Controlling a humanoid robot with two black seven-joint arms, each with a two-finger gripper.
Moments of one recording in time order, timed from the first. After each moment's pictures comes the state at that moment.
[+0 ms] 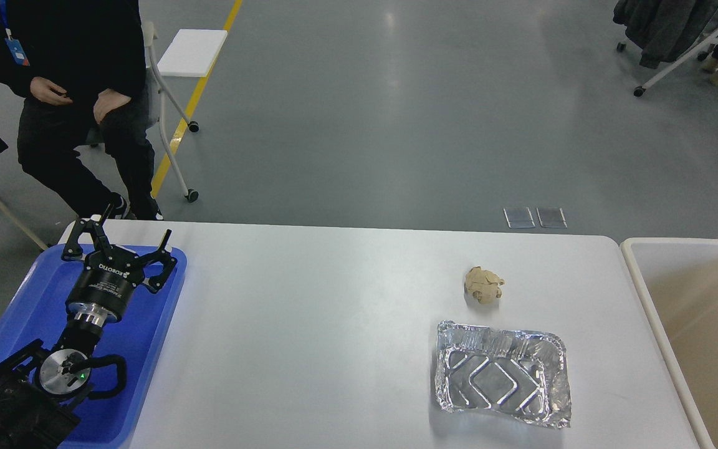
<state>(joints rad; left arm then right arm) -0.48 0.36 -0.88 -0.46 -0.17 -0.78 -0.41 1.03 -0.85 -0.63 0.41 -0.57 0.41 0.04</state>
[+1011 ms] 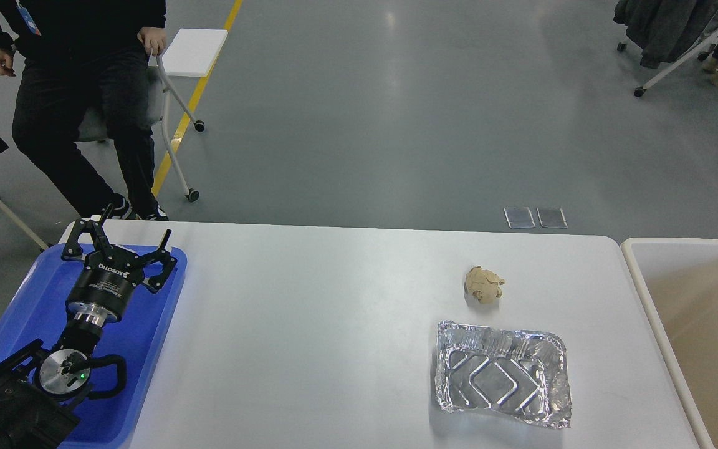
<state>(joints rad) -0.48 0.36 -0.88 -0.46 -0.17 -0.78 -0.41 0.82 -0.69 -0.53 0.21 -0.57 0.16 0.04</state>
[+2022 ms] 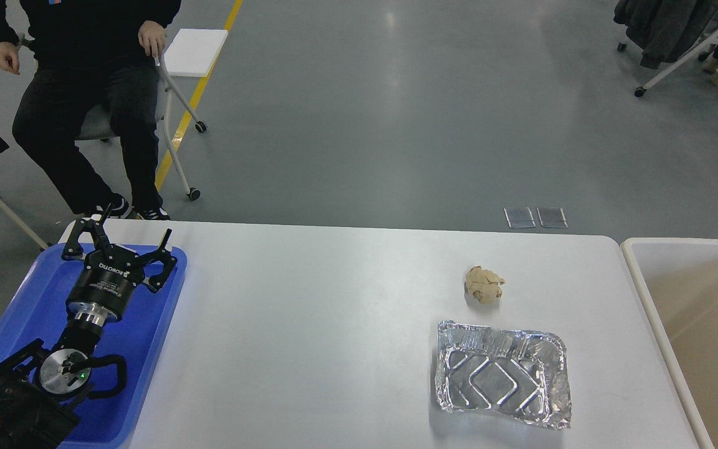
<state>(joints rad) -0.48 0.35 -0.88 -0.46 -0.17 -0.78 -0.41 1.16 -0.86 -0.74 0.73 -0.57 0.17 0.04</state>
